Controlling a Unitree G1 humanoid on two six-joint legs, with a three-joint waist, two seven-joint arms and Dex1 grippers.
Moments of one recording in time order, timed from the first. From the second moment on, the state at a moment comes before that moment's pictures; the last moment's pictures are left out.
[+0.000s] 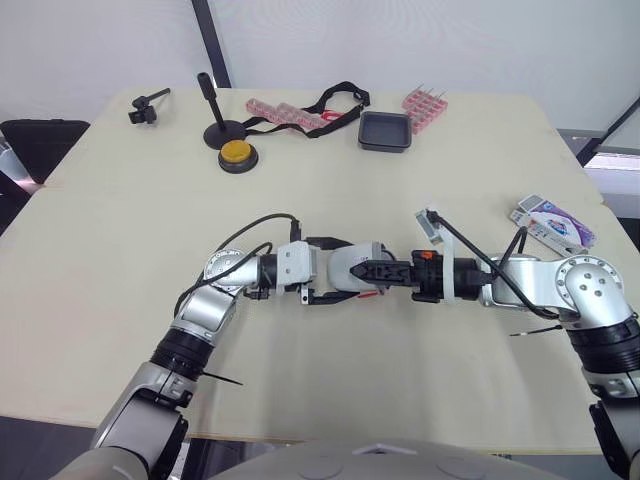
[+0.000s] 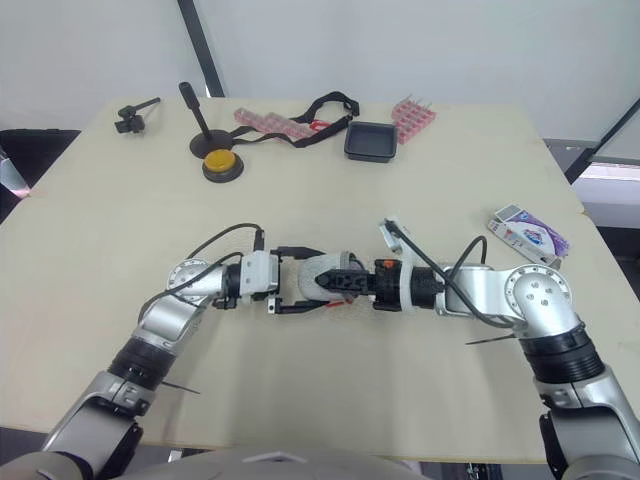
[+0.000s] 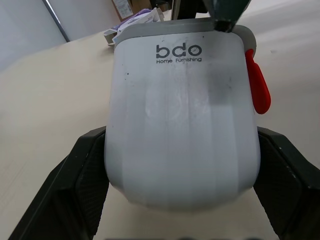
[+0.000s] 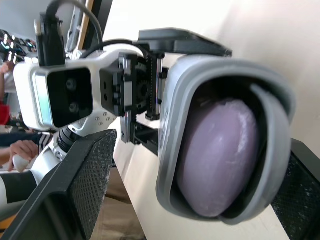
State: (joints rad) left arm -0.38 0.32 -0.30 0.19 -0.15 -0.30 -1.12; right arm -0.38 -0.66 0.12 -0.20 1.94 1.16 -0.18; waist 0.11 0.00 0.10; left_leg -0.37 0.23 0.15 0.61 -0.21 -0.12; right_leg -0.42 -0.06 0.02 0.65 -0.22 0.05
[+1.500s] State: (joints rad) left arm -0.41 0.33 -0.32 0.18 -0.17 -0.23 -1.16; right arm -0.37 -0.73 0.18 -0.21 1.89 1.15 -0.09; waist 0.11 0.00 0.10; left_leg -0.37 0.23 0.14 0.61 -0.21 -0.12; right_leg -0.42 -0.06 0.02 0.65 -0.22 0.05
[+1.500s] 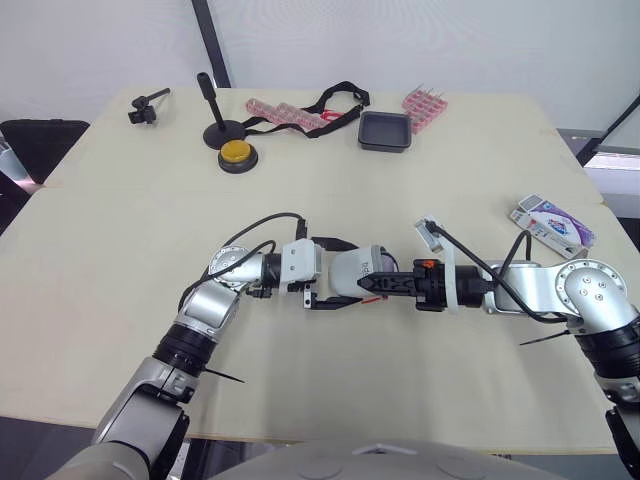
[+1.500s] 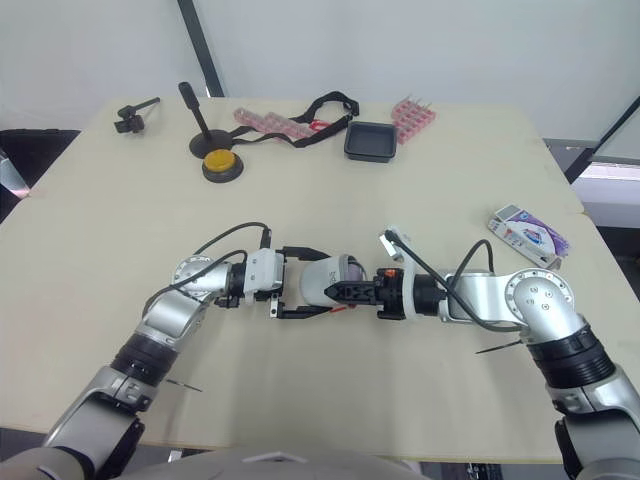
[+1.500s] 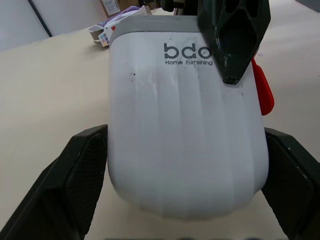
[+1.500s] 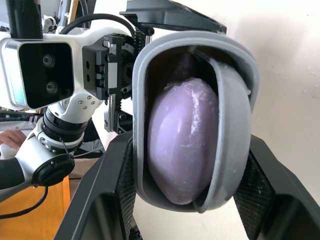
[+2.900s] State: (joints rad) left arm -0.54 0.29 -0.38 0.00 -0.25 0.34 -1.10; right arm -1.02 -0.94 0.84 -0.49 0.35 1.08 1.04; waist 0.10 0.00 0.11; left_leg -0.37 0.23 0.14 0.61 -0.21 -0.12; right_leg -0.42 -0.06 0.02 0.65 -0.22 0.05
